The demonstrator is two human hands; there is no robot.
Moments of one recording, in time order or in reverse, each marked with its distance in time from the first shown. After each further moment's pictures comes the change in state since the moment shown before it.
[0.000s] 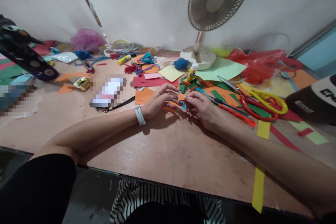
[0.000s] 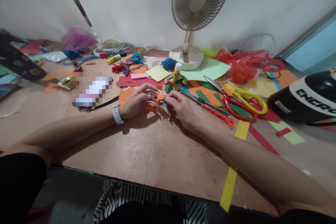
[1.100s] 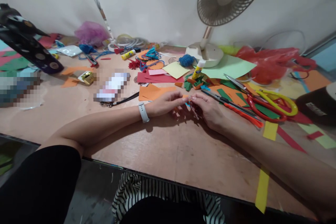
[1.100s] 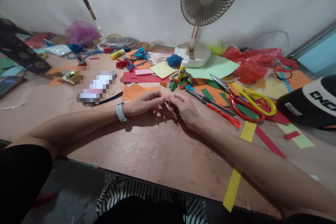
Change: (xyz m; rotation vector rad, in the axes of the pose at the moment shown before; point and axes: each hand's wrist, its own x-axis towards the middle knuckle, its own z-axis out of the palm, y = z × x) left_hand -0.005 0.007 0.006 0.108 -0.249 -0.166; right_hand -0.001 0.005 0.000 0.013 -0.088 -0.002
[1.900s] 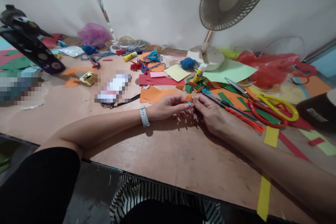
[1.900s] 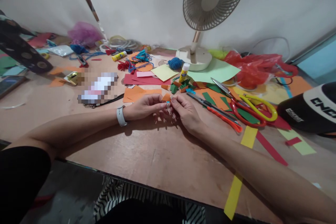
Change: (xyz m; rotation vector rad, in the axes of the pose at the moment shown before) left_hand -0.003 -0.005 0.004 -0.058 0.009 0.076; right_hand -0.005 0.001 0.003 0.083 -0.004 -0.084
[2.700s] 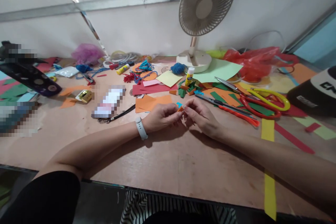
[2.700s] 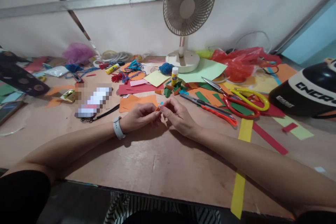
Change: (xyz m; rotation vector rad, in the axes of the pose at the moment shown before) left_hand -0.008 0.003 0.000 0.588 0.055 0.214; right_hand -0.007 0.000 0.000 -0.141 -0.059 -0.171
